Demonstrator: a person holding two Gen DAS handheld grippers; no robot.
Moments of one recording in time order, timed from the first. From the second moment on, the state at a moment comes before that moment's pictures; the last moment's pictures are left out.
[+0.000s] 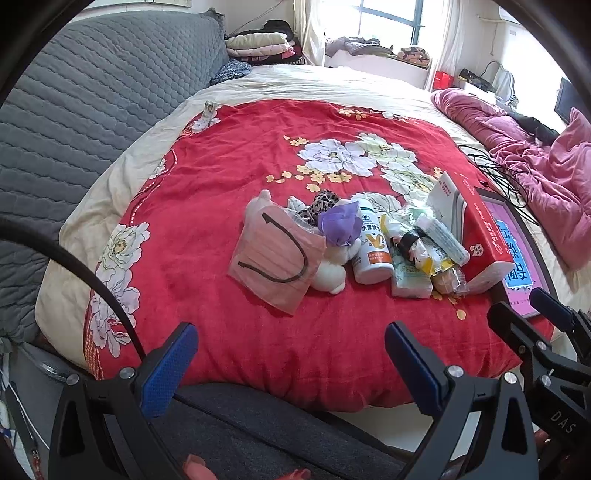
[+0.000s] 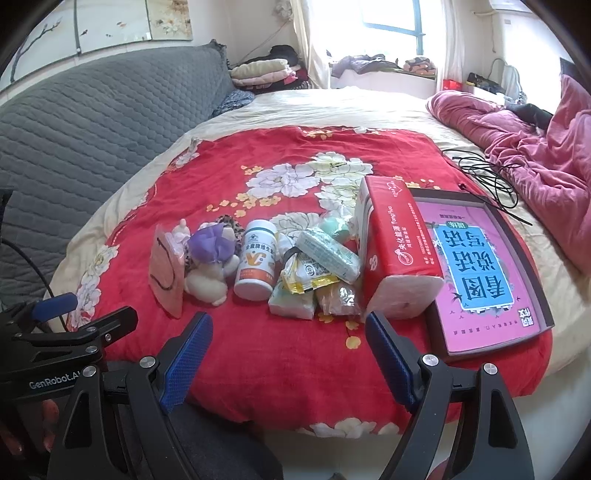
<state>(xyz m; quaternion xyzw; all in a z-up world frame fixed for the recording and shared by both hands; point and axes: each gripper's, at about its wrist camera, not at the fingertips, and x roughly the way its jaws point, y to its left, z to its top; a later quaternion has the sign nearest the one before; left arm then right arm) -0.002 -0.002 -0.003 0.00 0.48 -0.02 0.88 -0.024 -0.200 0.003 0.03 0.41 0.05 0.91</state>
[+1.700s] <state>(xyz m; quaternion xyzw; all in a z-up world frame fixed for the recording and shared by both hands) 0.058 0.051 -0.042 -0.10 0.50 -0.02 0.86 0.032 -0.203 -0.016 0.00 0.43 0.05 0.90</state>
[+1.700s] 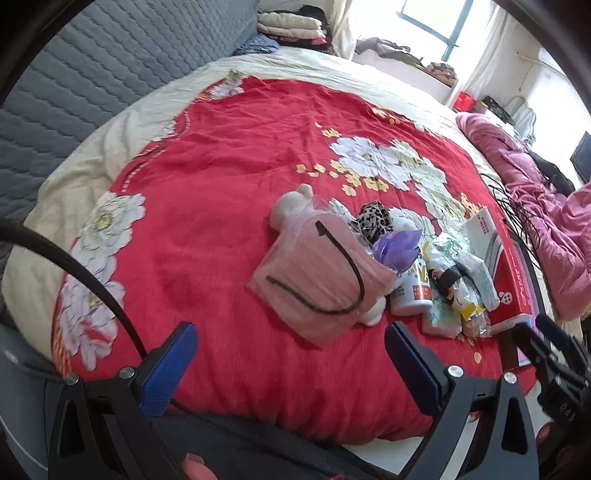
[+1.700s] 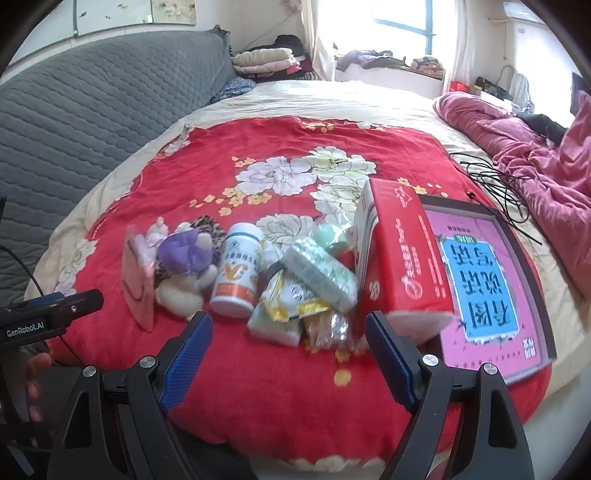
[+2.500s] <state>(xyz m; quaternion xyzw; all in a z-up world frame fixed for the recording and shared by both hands) 0.112 0.024 -0.091 -0.08 0.54 -0.02 0.84 0.134 -0.188 -0.065 -0.17 0.48 0.04 0.86</state>
